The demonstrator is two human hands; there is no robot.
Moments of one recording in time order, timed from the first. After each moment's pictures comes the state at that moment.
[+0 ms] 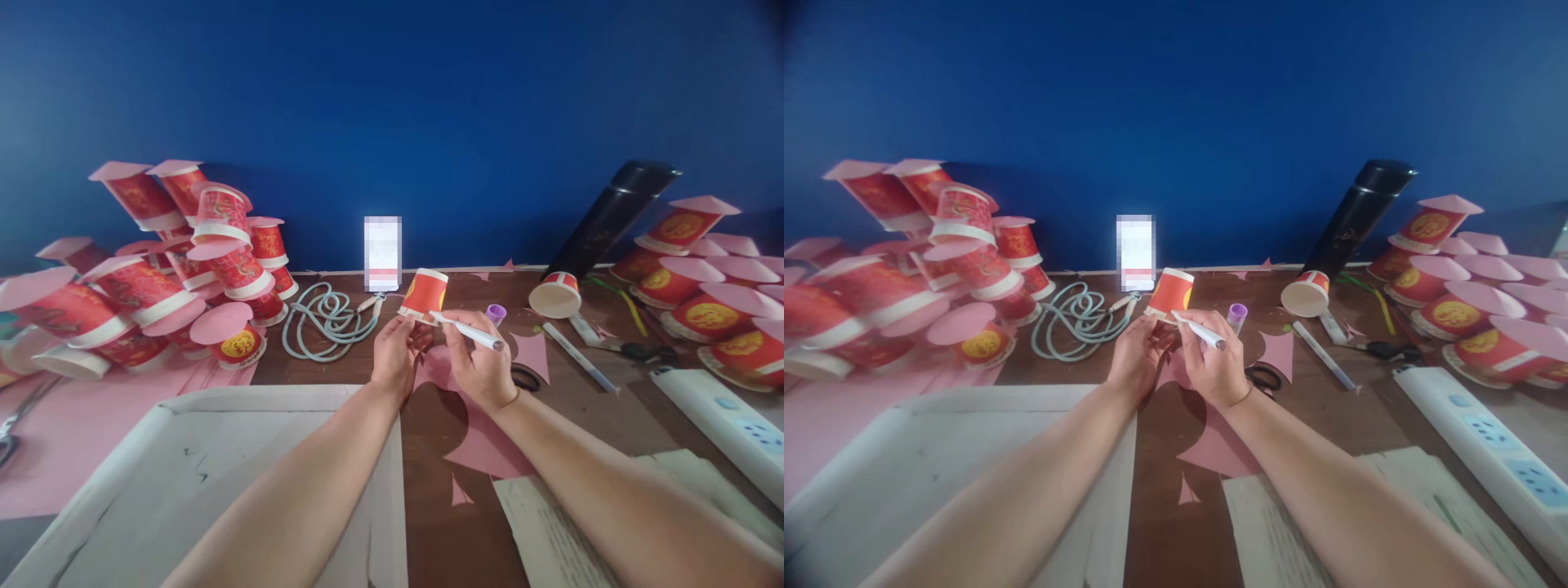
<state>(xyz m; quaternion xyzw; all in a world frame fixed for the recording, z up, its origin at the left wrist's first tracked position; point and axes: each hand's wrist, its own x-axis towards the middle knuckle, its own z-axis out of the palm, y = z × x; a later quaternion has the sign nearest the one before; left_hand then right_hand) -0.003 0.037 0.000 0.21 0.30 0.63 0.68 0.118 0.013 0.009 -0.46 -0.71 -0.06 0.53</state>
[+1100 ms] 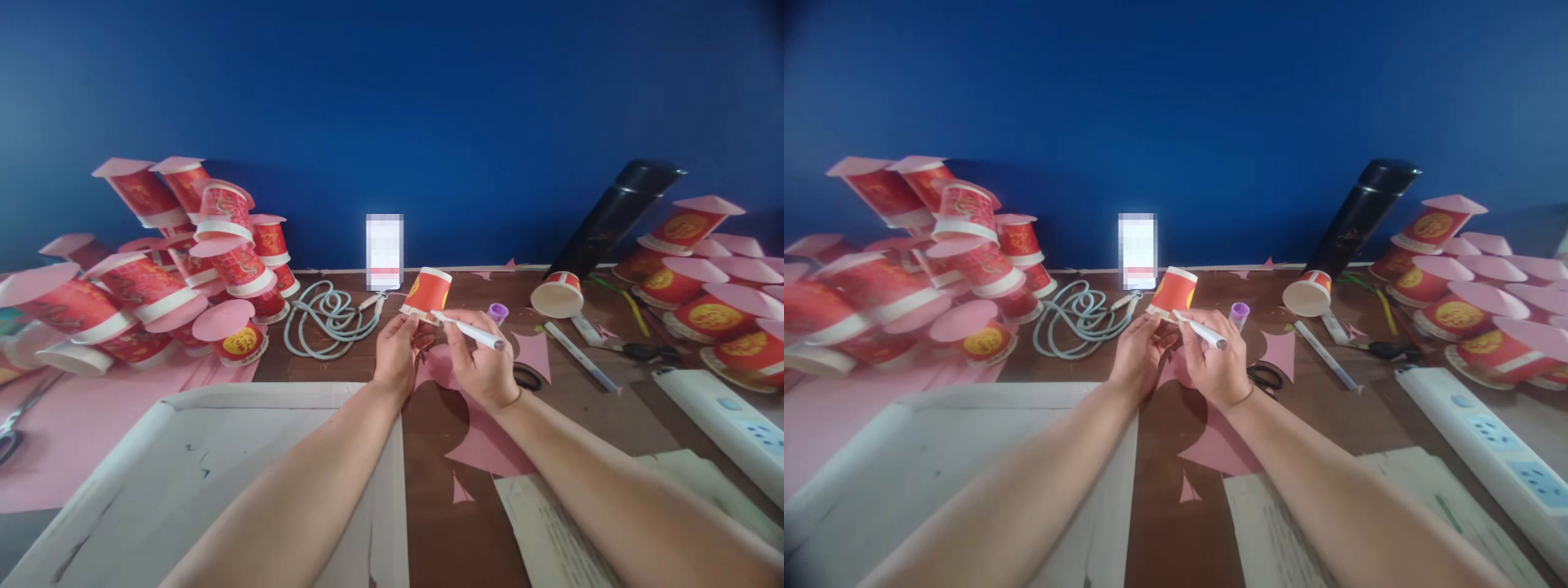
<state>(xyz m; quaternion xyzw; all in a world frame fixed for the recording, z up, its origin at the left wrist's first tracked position) -0.002 0.035 0.003 0.23 0.32 0.63 0.67 0.117 0.012 0.011 -0.46 -0.71 -0.07 0.53</state>
